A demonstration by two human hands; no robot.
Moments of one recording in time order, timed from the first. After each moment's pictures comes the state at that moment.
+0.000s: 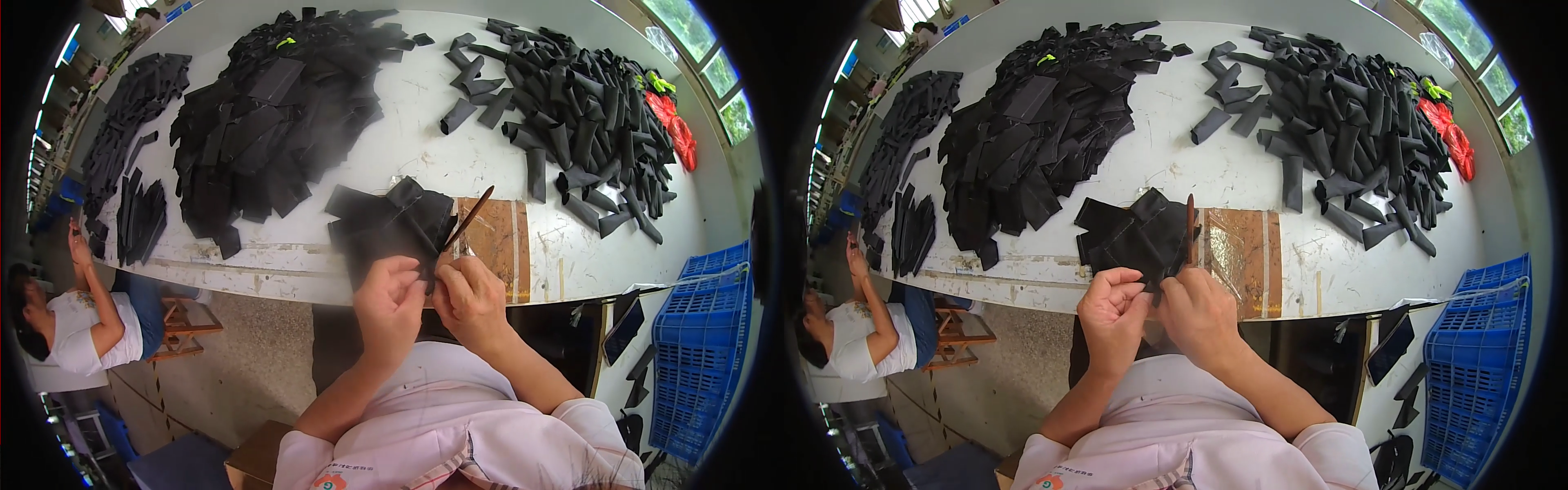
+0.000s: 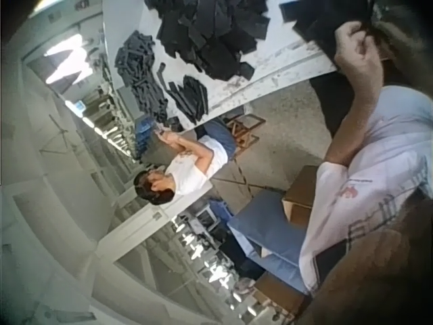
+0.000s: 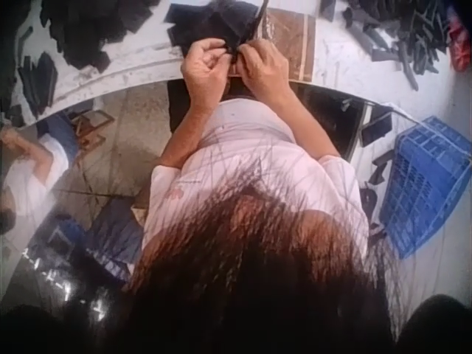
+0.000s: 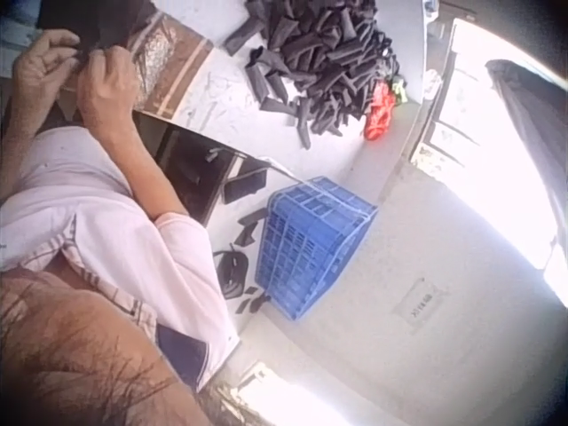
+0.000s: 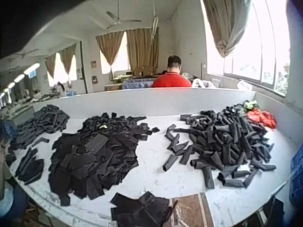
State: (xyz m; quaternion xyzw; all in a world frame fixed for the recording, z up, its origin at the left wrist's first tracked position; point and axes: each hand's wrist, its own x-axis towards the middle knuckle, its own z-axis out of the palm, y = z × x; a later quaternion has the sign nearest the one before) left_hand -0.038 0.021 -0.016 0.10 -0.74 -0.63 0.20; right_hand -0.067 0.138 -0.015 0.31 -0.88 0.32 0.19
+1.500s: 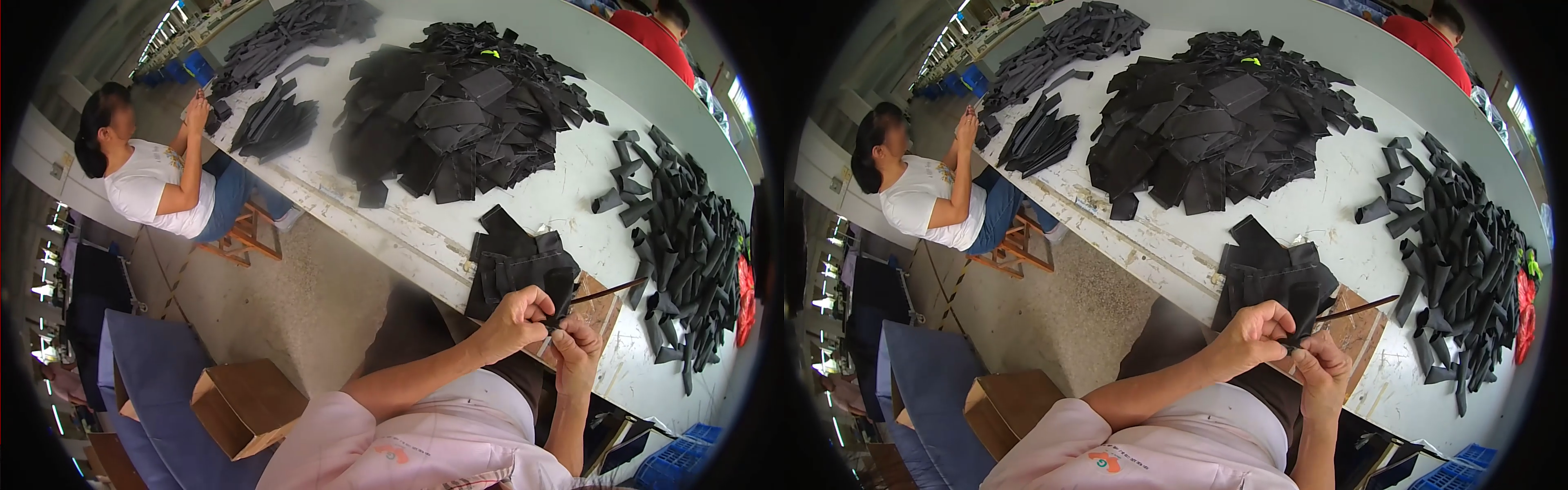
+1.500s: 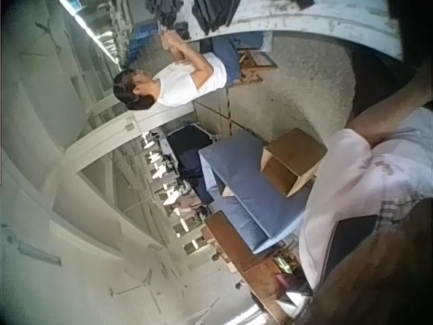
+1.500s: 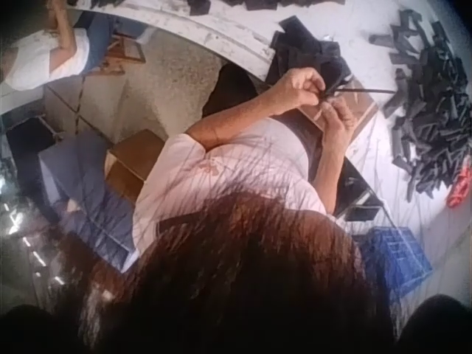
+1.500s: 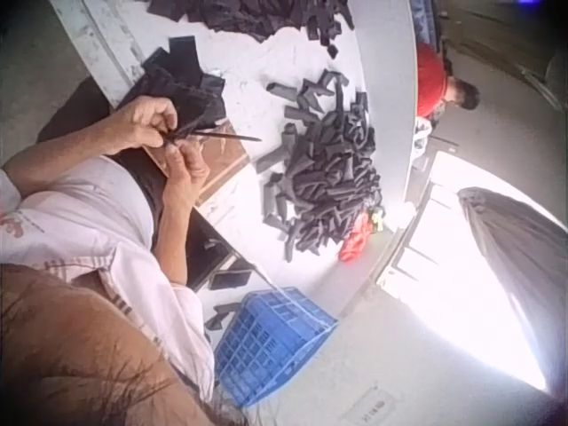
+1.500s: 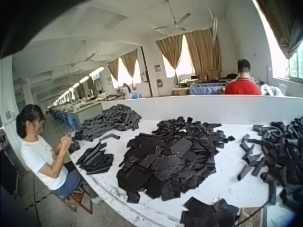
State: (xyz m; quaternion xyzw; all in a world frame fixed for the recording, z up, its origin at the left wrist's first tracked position) left_hand -0.044 -0.002 -0.027 0.04 -0.49 -0.87 -0.07; right_hand -0.073 0.143 -0.015 0.13 -0.69 0.71 -0.11
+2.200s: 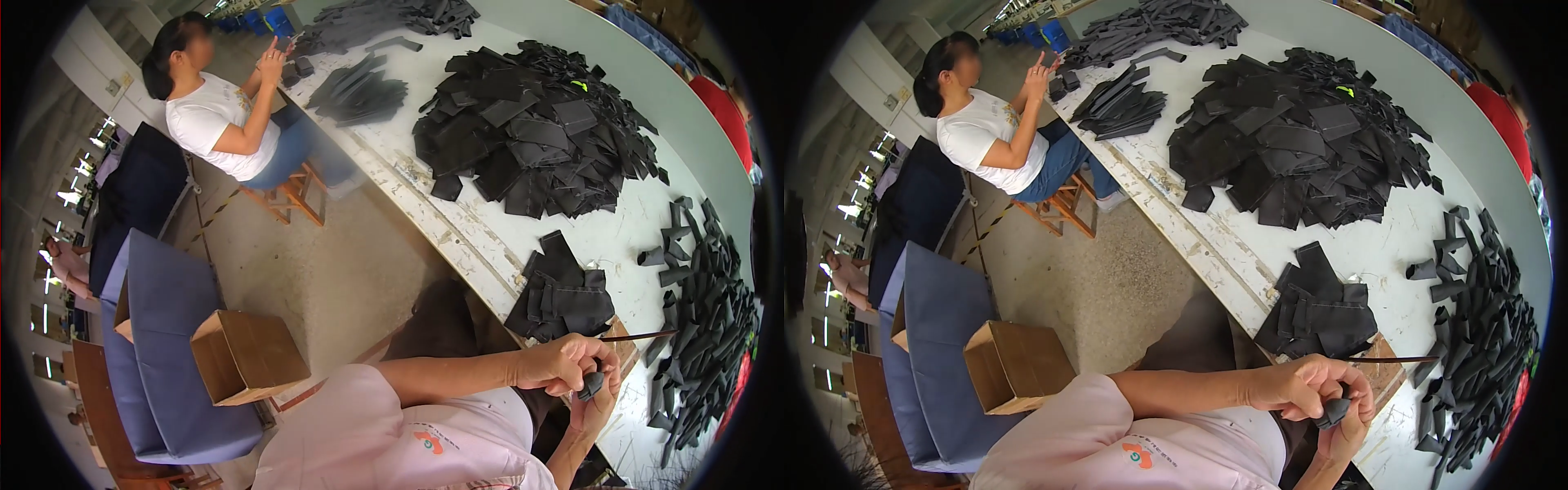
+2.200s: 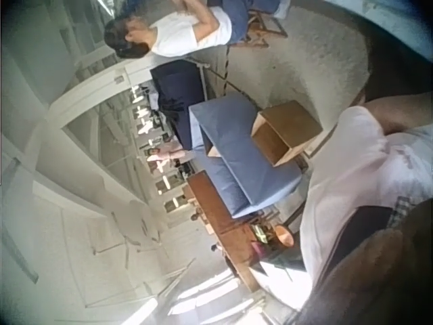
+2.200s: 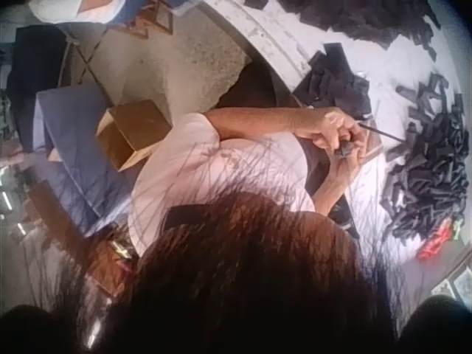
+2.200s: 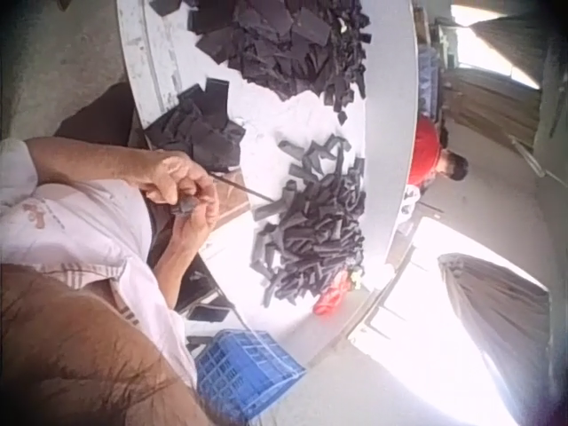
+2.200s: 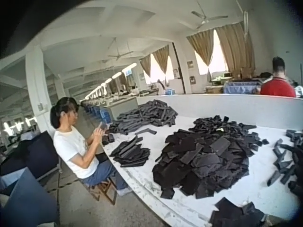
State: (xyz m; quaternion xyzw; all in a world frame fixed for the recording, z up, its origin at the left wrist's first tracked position) left_hand -0.038 0.000 -0.003 -0.10 -0.27 -0.94 -0.21; right_hand -0.073 0.160 -0.023 0.09 -0.46 0.85 -0.25
